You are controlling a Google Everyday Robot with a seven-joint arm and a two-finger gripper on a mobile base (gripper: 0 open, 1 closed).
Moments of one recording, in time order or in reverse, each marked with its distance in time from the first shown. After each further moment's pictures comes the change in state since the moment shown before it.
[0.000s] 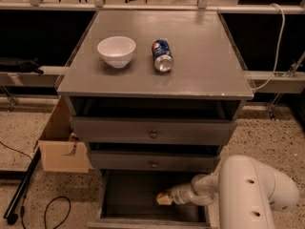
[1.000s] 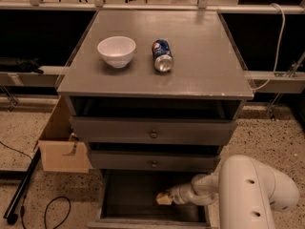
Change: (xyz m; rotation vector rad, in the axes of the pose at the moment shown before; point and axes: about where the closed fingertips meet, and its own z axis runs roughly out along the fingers) arm 0.000 0.000 -0.001 0.000 -0.003 0.000
